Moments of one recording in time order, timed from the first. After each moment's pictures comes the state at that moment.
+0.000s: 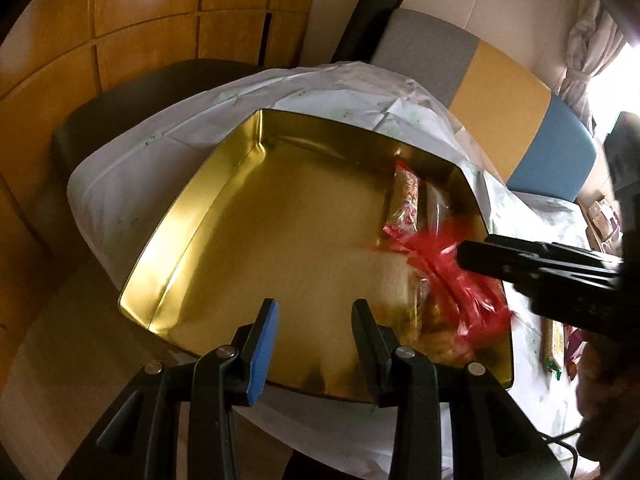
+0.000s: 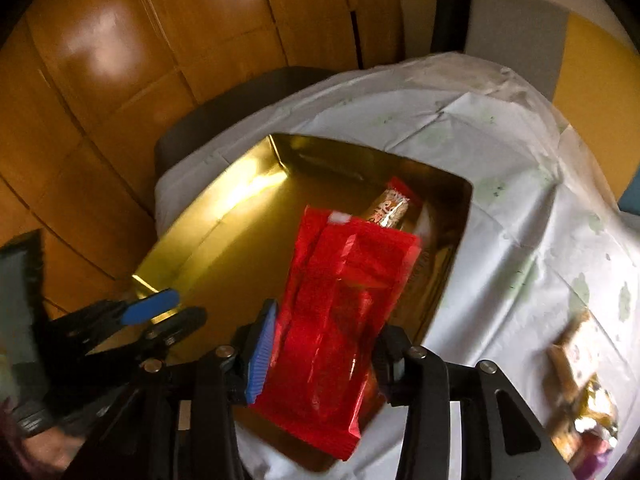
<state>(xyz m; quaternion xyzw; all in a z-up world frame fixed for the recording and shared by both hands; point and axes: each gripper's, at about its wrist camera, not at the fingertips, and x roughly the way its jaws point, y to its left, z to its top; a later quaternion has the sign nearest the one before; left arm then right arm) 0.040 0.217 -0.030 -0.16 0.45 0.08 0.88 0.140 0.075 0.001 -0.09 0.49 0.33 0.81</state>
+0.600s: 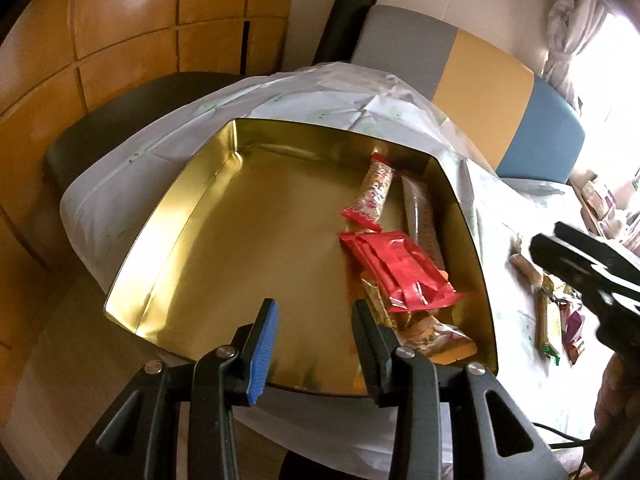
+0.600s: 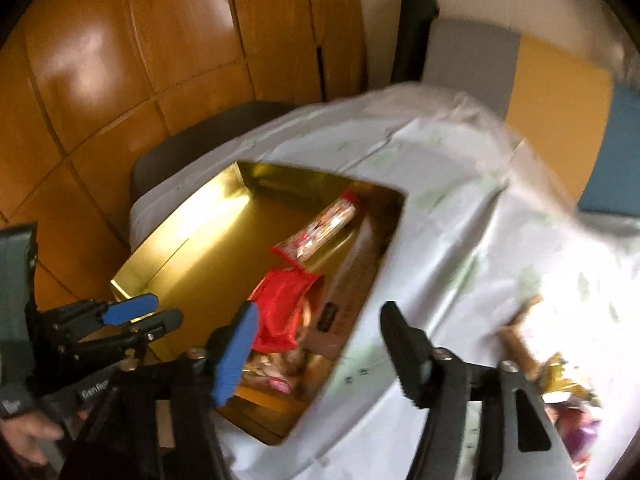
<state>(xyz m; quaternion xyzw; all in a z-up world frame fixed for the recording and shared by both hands) 0.040 0.191 -0.019 -0.12 0.44 0.06 0.89 0.089 0.012 0.035 -0.09 0.38 0.27 0.88</state>
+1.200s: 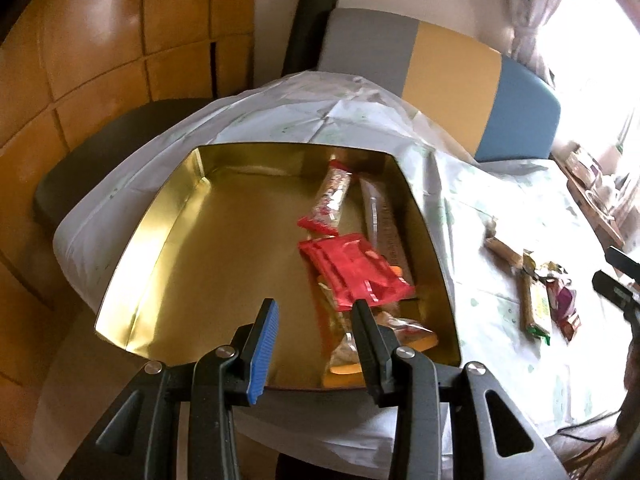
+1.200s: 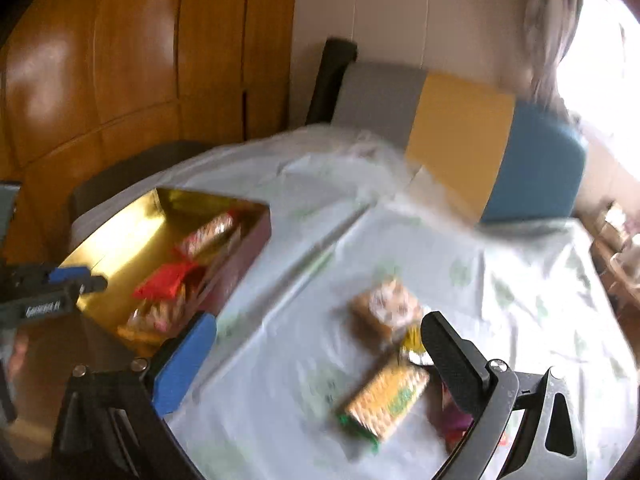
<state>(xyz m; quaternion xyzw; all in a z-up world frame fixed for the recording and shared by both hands) 0.036 0.153 -0.001 -0.07 0.43 0.02 0.90 0.061 -0.122 0.051 -0.08 0.37 0.17 0.91</state>
